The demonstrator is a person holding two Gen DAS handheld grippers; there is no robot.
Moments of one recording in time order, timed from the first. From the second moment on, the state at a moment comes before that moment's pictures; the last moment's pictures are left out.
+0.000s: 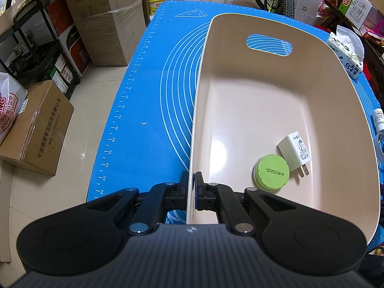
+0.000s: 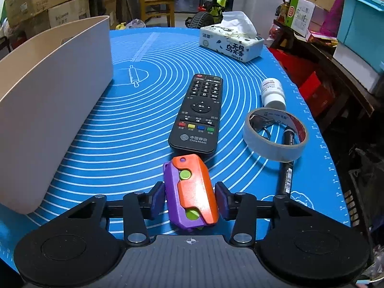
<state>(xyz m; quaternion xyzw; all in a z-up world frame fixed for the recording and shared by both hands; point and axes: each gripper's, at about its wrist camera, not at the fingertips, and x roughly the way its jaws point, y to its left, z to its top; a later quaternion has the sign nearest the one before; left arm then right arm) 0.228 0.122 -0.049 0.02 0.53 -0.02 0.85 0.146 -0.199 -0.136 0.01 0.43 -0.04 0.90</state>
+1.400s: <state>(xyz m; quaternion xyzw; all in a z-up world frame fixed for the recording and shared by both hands) 0.228 0.123 -0.049 0.02 0.53 -0.02 0.85 0.212 -0.058 -0.013 -0.08 0.30 0.11 0.94</state>
